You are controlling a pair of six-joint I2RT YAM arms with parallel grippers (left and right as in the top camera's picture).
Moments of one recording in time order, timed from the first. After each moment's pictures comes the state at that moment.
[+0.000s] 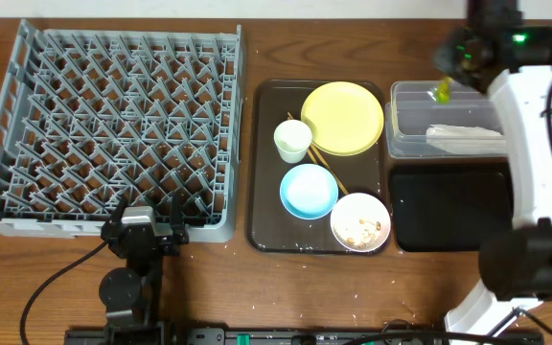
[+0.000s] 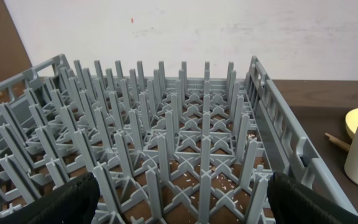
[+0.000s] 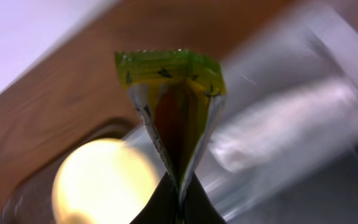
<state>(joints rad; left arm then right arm) 0.10 0.01 0.03 -0.13 0.05 0.02 0.02 1.89 1.93 -1.11 0.18 0.73</state>
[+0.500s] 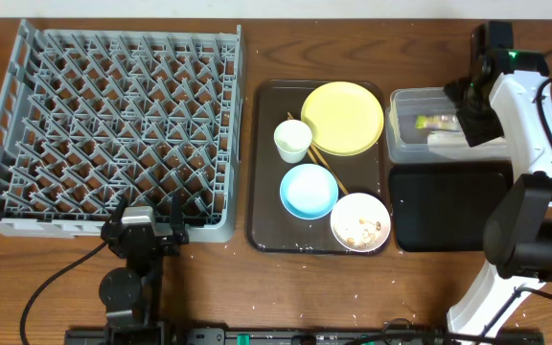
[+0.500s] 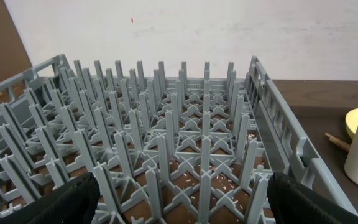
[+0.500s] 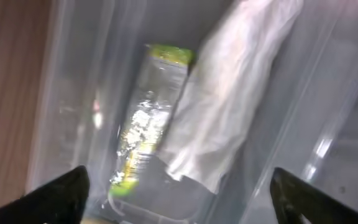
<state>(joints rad) 0.10 0.01 0.03 -0.13 0.05 0.02 -0.08 2.00 1.73 -1.06 0.19 1.16</state>
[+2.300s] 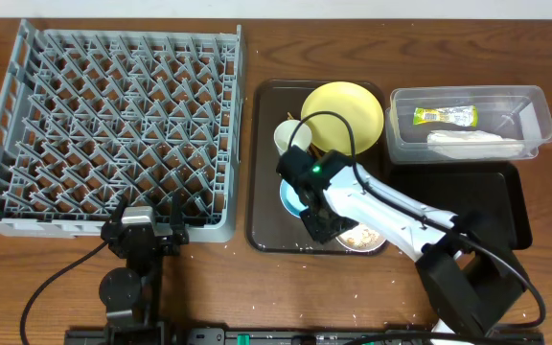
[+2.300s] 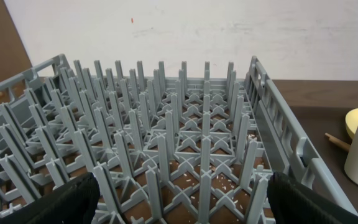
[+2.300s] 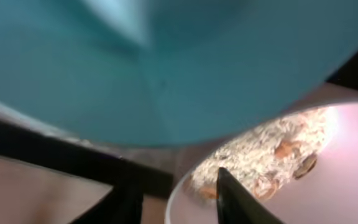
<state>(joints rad) 0.10 0.01 0.03 -0.13 0.05 0.02 0.76 1.85 1.21 -1.07 0.08 0.31</state>
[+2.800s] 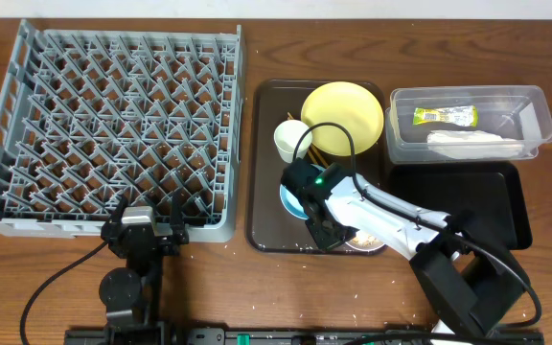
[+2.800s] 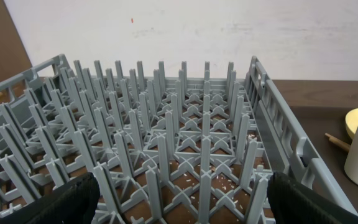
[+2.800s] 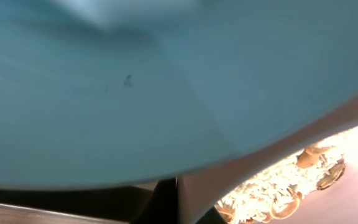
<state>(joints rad) 0.10 0.01 0.03 -0.13 0.05 0.02 0.76 1.85 1.13 -1.01 0.11 0.33</state>
